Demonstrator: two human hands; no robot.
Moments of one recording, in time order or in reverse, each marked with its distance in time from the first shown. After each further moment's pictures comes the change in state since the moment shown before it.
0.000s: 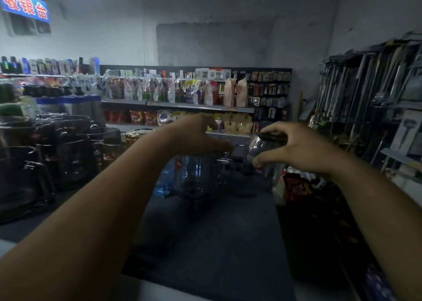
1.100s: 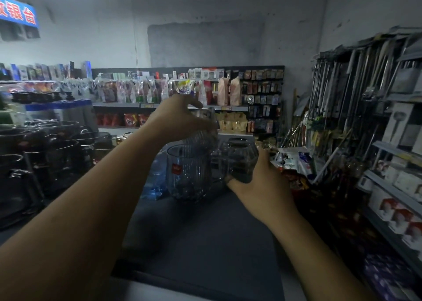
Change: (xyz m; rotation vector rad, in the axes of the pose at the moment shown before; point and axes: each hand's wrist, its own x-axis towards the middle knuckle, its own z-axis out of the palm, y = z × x) left_hand 0.010 0.006 -0.010 -0.314 0.285 -0.078; right_hand -0.030 0.010 0.100 0.012 0.319 0.124
